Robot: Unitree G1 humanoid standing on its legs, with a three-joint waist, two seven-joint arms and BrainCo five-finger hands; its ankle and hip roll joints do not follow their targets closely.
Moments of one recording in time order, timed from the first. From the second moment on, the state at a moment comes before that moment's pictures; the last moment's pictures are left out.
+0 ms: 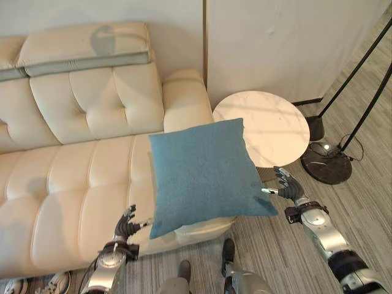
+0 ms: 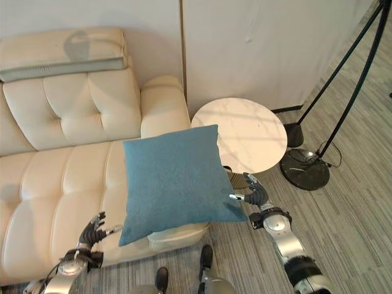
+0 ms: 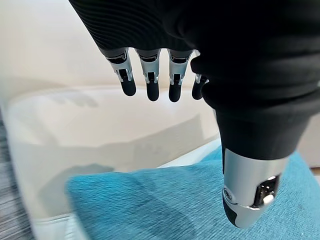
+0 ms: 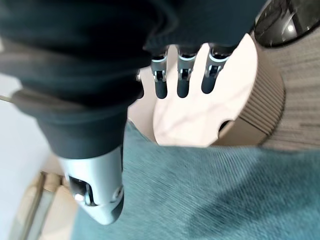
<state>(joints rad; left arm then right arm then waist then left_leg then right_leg) -0.02 0.39 -0.10 0.65 -0.23 -0.13 0.15 -0.28 -0.48 0.30 0.55 0.21 -0.08 -0.08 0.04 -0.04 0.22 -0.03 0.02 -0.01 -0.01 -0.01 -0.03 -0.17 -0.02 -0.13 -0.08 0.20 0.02</state>
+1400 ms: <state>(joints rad) -0.09 0.43 -0.15 0.08 -0.36 -0.13 0.24 -0.12 -0.50 0.31 -0.17 0.27 -0.13 -0.04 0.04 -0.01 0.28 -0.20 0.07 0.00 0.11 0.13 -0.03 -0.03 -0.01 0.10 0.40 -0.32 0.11</state>
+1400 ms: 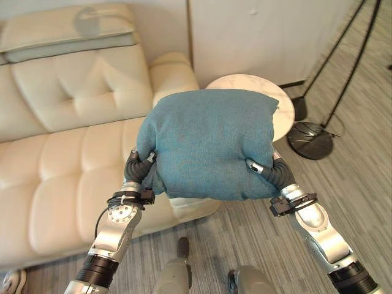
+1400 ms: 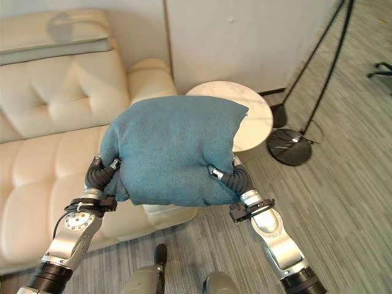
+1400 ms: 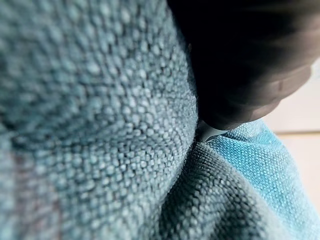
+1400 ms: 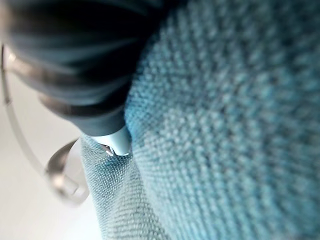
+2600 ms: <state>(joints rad) 0.01 0.43 -0.20 0.05 -0.37 -0.12 0.19 -0.04 -0.47 0.30 -0.13 0.32 -0.12 -0.04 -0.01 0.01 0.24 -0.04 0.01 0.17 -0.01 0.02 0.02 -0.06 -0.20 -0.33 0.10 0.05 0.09</state>
